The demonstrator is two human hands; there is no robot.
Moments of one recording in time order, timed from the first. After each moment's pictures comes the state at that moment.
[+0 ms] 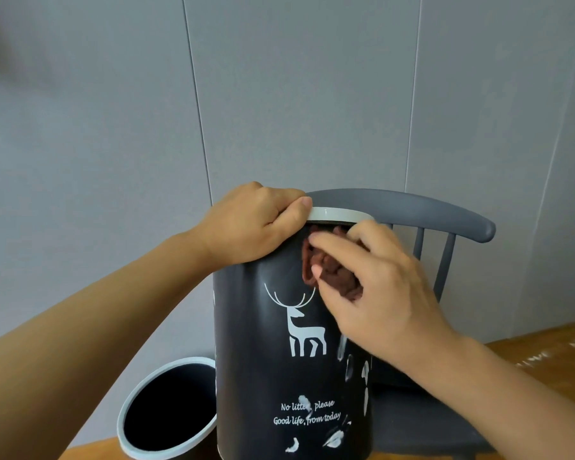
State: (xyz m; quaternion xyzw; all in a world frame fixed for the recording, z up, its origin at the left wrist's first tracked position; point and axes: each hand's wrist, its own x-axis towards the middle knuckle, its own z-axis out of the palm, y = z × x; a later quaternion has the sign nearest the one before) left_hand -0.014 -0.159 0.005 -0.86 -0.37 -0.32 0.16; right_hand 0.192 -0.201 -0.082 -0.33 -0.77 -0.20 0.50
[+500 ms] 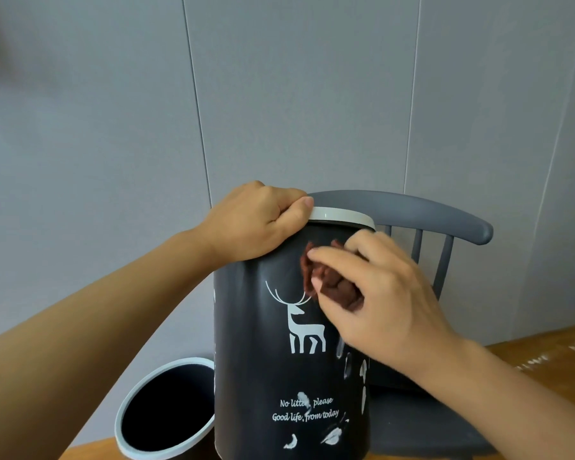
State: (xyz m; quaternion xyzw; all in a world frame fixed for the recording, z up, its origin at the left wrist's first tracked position) left_hand -0.009 -0.152 0.005 -0.85 -0.38 -0.32 0.14; right_hand 0.202 -0.198 -0.089 -0.31 -0.78 -0.22 0.49
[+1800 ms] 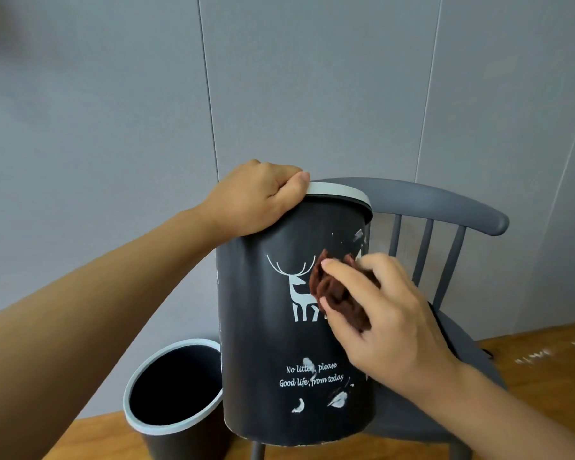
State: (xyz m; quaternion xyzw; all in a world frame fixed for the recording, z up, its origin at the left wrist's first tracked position) left_hand -0.022 -0.143 0.005 -0.82 -0.44 -0.34 0.13; right_hand 0.197 -0.200 -0.134 -0.32 -0.79 -0.20 0.49
